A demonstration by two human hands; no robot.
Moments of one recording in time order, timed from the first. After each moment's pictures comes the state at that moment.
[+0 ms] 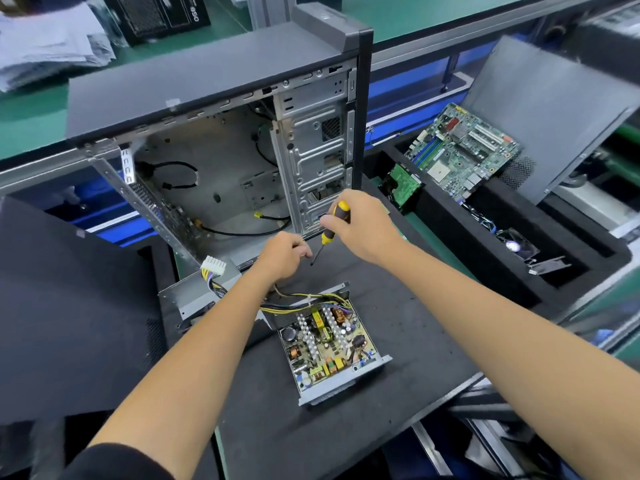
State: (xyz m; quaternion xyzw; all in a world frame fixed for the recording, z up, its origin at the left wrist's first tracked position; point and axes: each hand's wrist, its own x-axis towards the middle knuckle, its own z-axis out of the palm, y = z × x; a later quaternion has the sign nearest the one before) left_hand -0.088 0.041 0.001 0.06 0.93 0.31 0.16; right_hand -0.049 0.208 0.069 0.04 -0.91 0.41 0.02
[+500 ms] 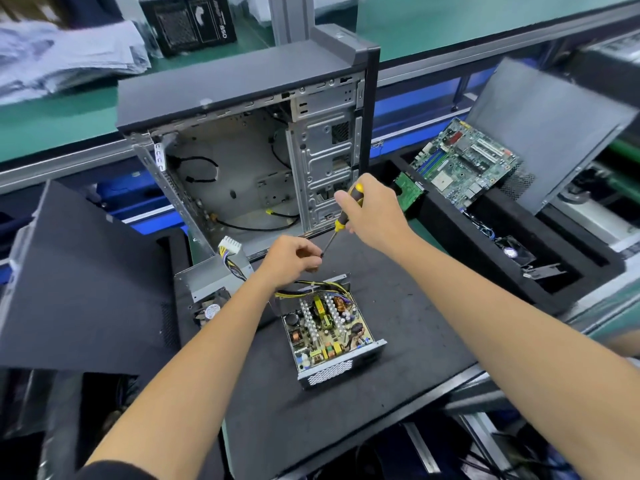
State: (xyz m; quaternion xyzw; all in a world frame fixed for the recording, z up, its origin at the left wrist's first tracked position) left_hand -0.031 0.034 0.021 0.08 0.87 0.47 0.14; right_hand -0.019 0.208 0.100 0.00 -0.89 0.44 0.07
